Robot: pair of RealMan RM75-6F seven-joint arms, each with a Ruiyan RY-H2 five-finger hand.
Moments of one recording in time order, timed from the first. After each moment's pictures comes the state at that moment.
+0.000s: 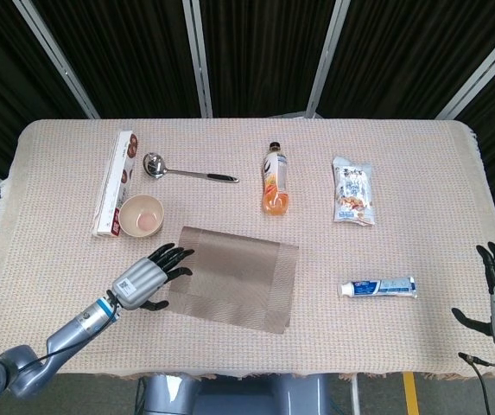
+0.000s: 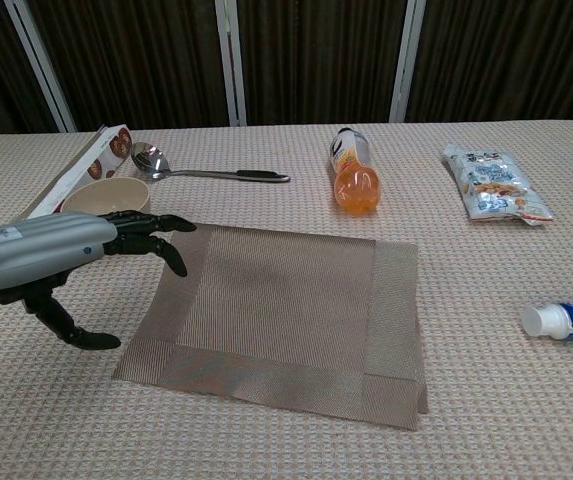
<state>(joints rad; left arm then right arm) -0.62 -1.50 0.08 -1.33 1.73 1.08 -0.13 0.04 -1.03 0.11 -1.76 -1.36 1.47 -0.09</state>
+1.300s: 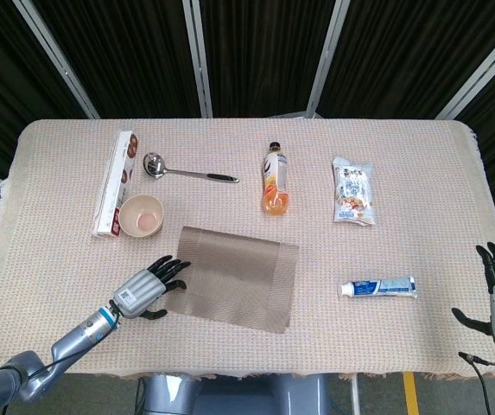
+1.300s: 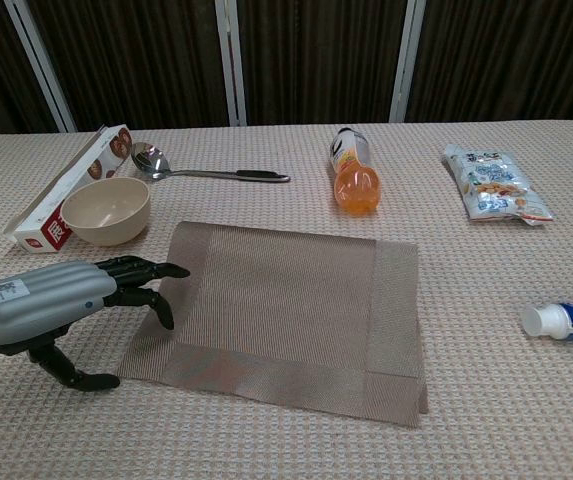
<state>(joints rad) -0.58 -1.66 0.16 -1.05 1.77 1.14 -0.23 0.04 -1.03 0.11 -1.75 -1.35 1.46 -0.09</state>
